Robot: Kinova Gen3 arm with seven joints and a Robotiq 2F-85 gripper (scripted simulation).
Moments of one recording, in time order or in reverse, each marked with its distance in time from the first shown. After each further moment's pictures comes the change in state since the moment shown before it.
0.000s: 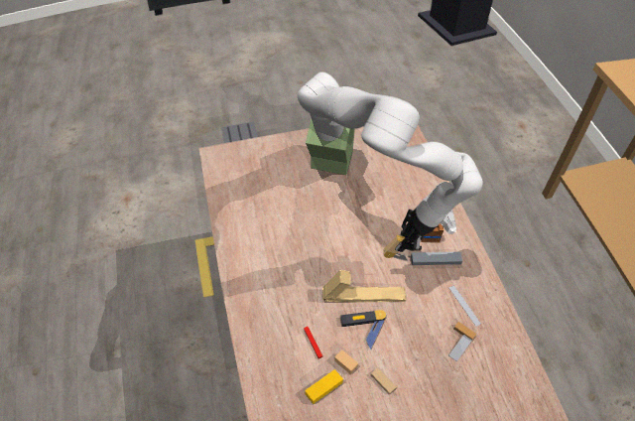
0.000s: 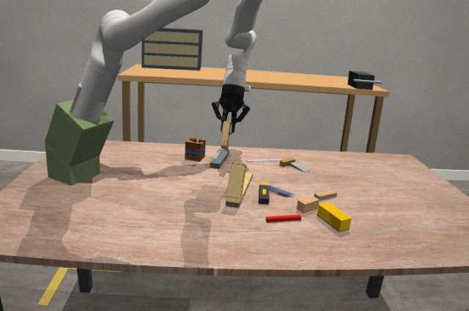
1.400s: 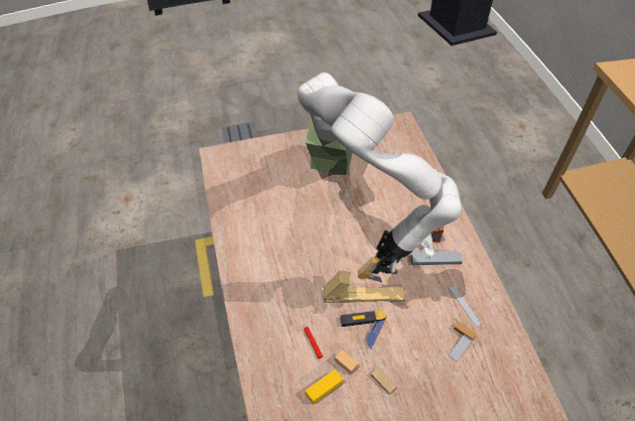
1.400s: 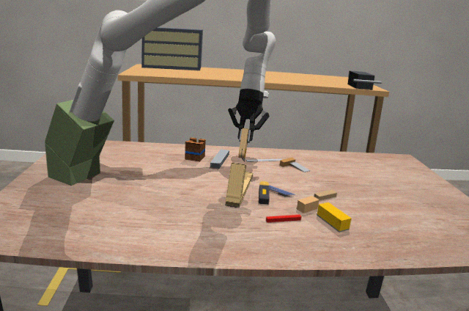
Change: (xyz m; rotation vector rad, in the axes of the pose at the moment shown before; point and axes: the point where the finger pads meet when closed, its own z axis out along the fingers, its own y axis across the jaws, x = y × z) arm -0.071 0.074 0.025 -0.002 -0.052 -0.009
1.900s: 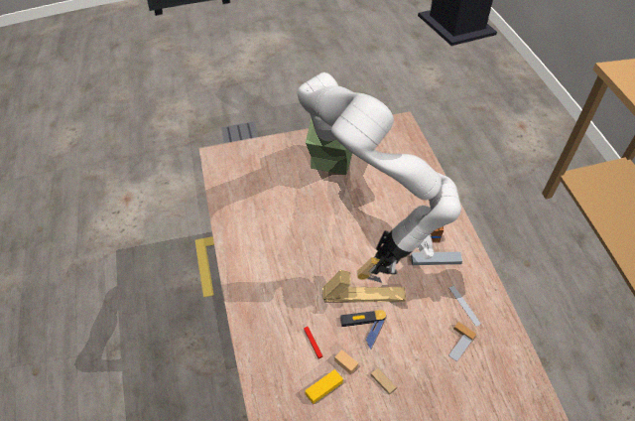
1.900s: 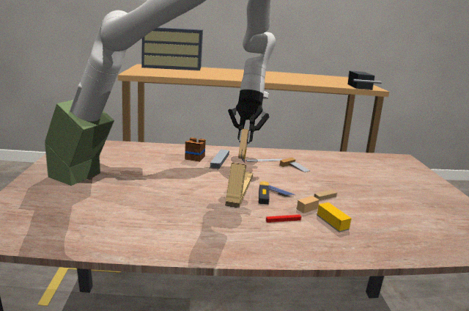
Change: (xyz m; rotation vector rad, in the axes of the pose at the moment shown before) arm 0.000 0.000 0.002 0.000 0.000 0.000
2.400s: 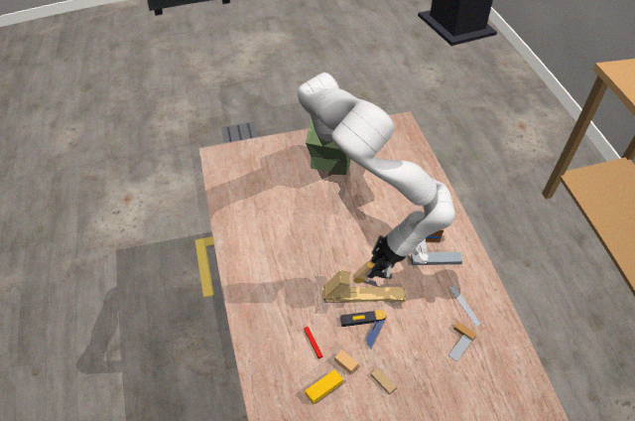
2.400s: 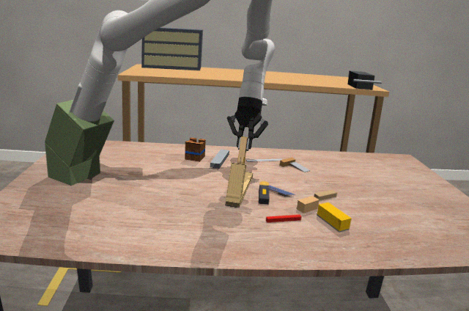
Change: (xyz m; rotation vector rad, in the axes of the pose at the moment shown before) arm 0.000 0.000 0.024 0.000 0.000 0.000
